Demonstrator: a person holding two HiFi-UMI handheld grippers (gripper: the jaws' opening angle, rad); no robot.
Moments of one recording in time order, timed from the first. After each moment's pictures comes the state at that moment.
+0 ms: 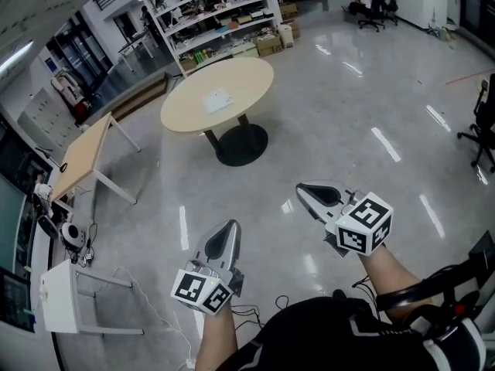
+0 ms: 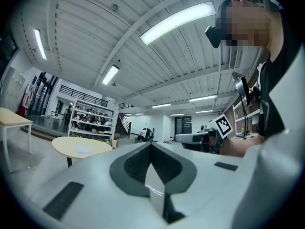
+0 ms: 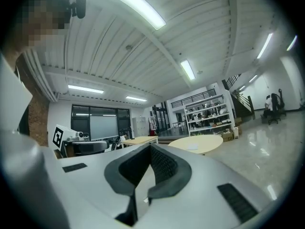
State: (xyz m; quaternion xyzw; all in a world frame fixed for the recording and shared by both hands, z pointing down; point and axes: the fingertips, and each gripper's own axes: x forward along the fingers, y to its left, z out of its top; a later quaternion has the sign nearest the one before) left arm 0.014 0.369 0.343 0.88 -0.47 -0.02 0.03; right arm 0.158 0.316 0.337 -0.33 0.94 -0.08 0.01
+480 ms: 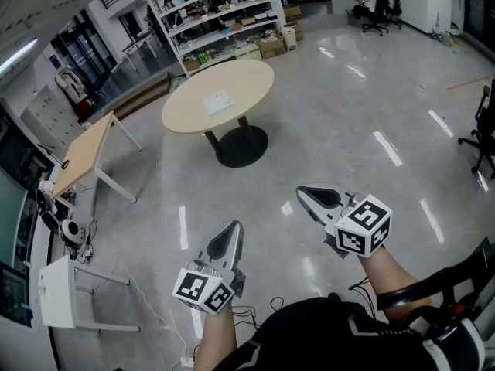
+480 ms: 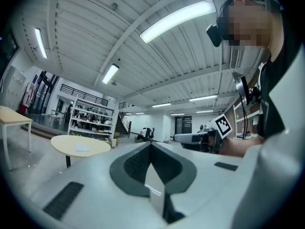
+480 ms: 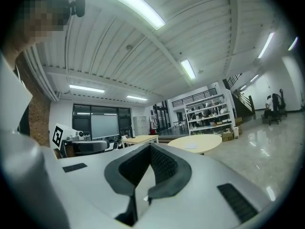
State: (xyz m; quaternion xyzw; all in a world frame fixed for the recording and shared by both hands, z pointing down) left arm 0.046 0.372 0.348 0.88 -0.47 -0.01 0.04; right arm 0.185 0.318 0.341 -0.32 0.94 -0.08 0.01
